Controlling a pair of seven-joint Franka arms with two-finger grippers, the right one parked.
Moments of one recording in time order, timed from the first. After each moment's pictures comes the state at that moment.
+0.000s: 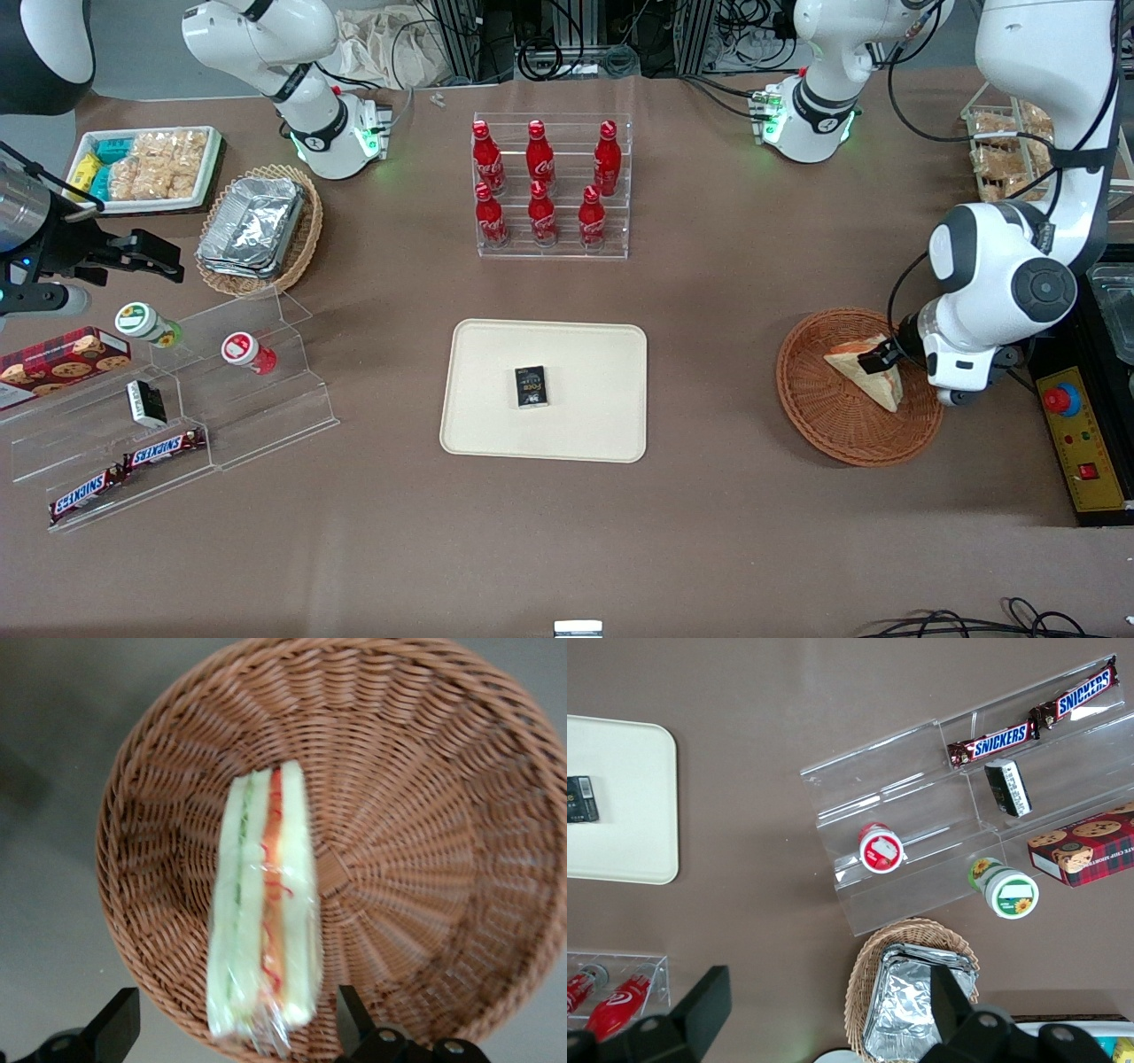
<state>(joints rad) 0.06 0.29 -0.04 -2.08 0.02 2.25 -0.63</state>
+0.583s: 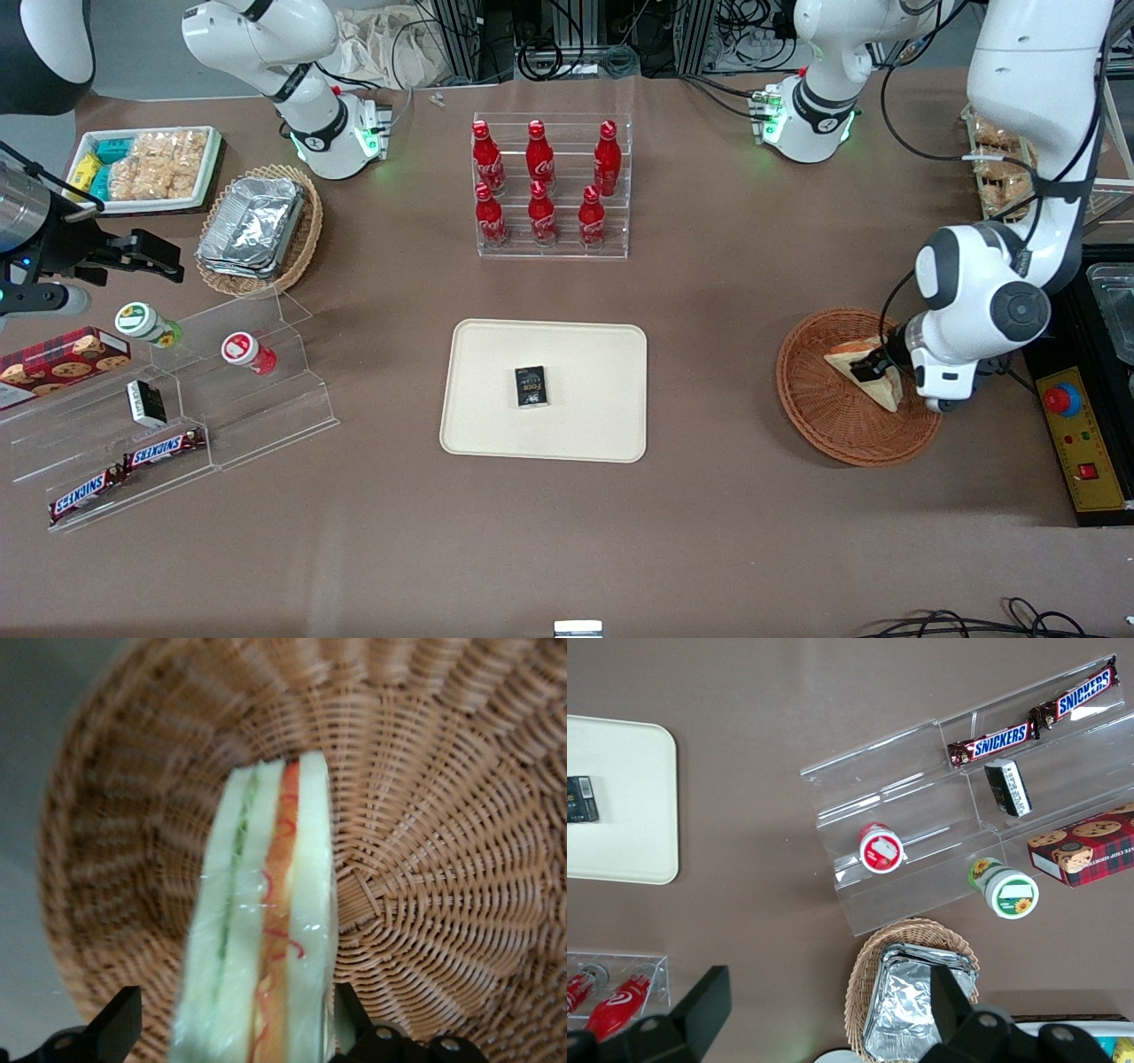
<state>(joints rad) 0.05 0.40 -0.04 -2.09 0.02 2.35 -0.72</state>
